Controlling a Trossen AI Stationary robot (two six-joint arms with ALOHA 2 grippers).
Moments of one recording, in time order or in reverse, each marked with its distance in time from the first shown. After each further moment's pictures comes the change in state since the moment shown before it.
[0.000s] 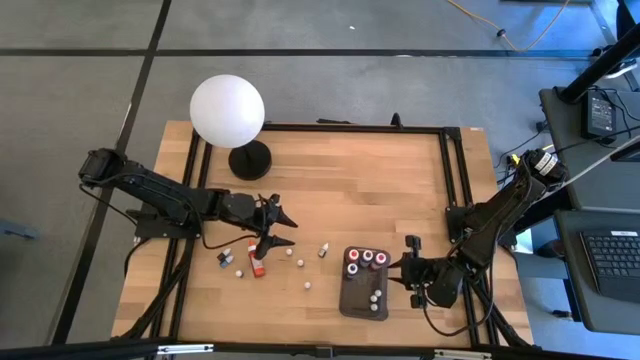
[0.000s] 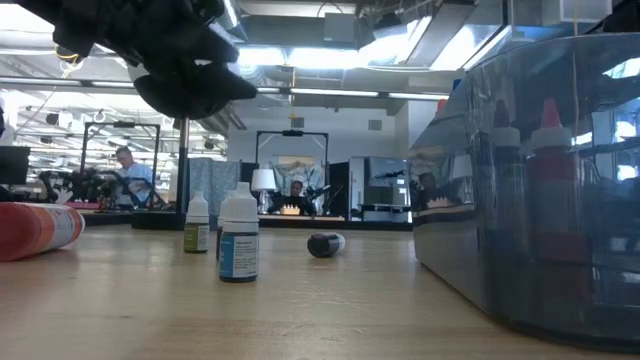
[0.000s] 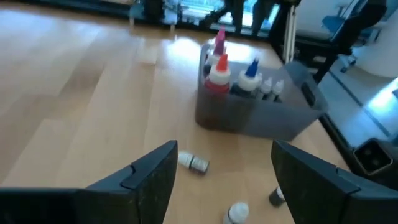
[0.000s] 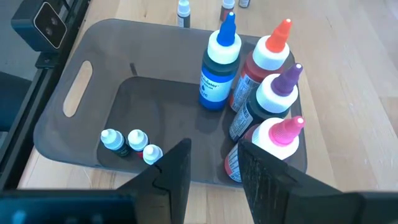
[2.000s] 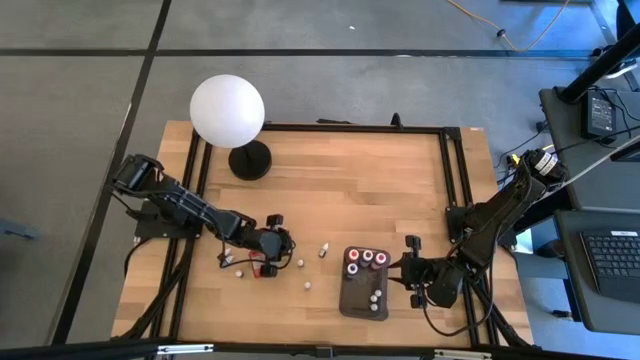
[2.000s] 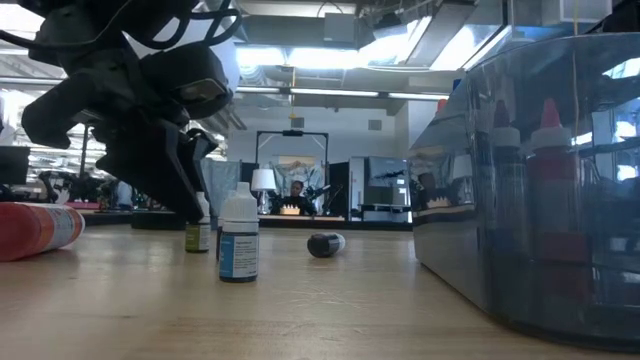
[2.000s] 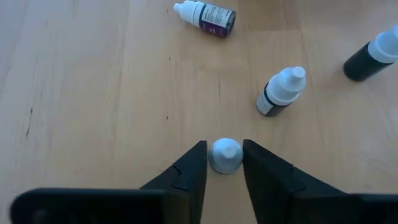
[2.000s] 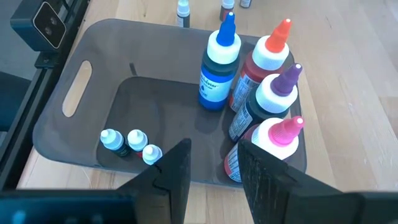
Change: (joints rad) left arm -0.164 0.366 0.142 -0.298 -0.217 -0.009; right arm 0.000 0.000 0.000 0.000 0.001 -0.001
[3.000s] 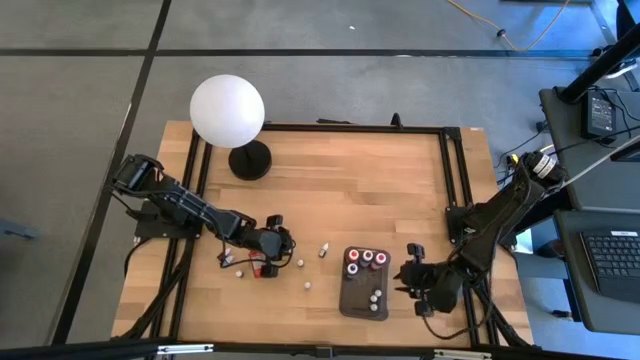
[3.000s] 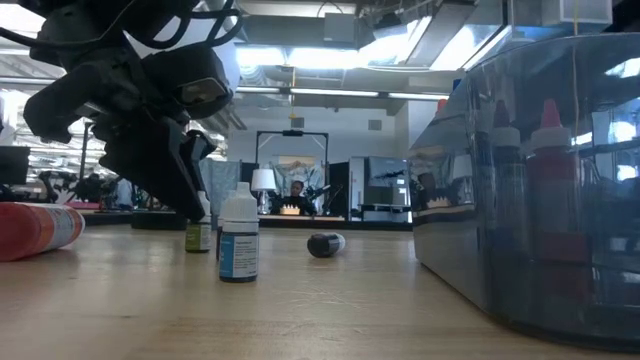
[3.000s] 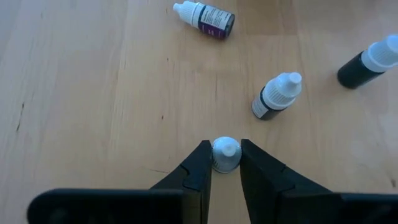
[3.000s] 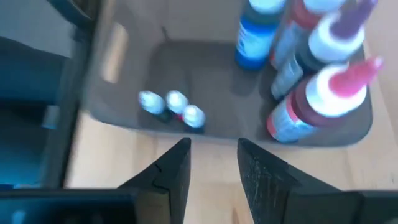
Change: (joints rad) left arm 0.000 -0.002 0.000 0.009 0.017 -0.042; right arm 0.022 0.032 0.043 -0.068 -0.169 0.137
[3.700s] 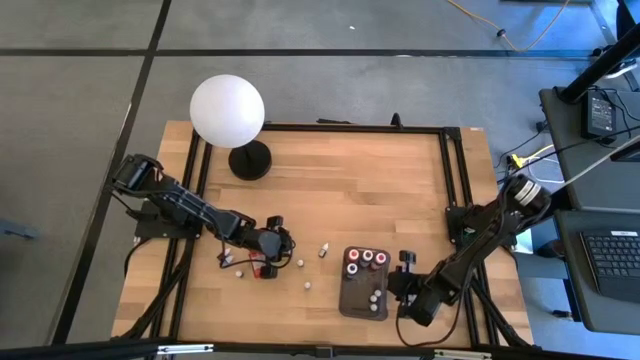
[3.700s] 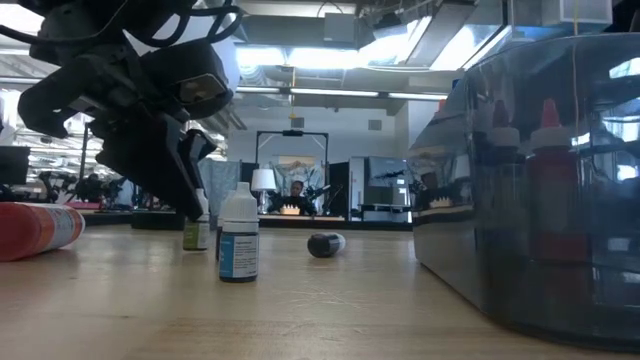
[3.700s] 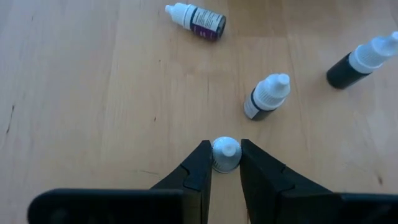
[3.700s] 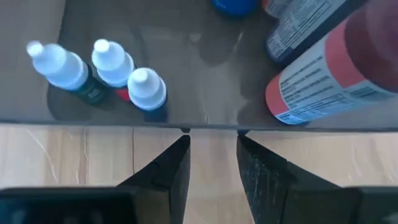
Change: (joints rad) left arm -0.001 -0.005 0.000 0.005 0.020 0.000; right arm -0.005 0.314 -0.012 0.113 0.093 0.086
